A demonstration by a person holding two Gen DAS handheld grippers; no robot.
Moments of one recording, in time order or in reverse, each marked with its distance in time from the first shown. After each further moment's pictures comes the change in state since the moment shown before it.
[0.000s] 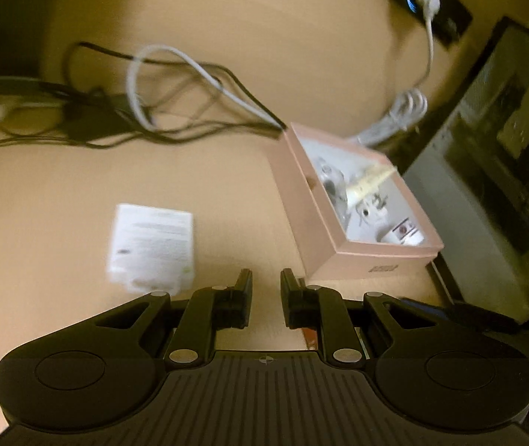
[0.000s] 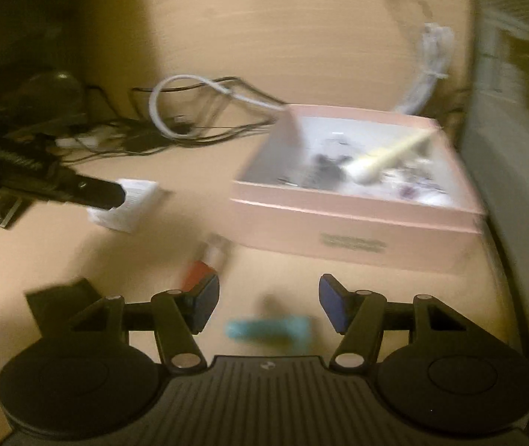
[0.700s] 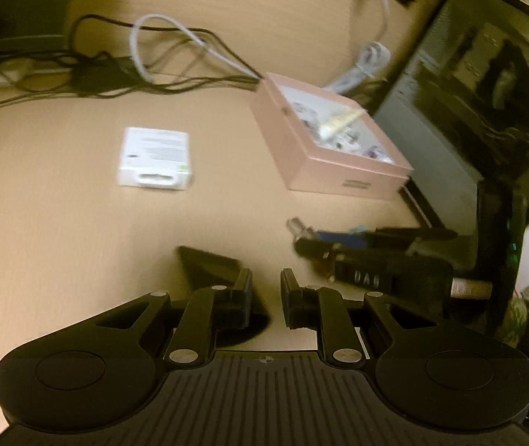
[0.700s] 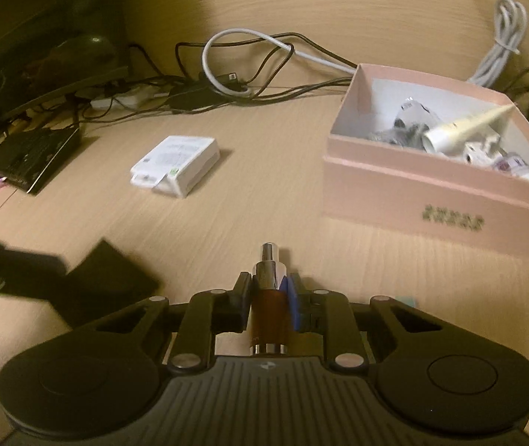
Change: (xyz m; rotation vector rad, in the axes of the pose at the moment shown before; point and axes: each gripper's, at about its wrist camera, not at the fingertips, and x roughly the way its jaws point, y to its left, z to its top) left arm -0.039 -0.008 -0.067 0.089 0.089 -0.051; right arm 0.024 0.034 -0.016 -0.049 0.094 0.095
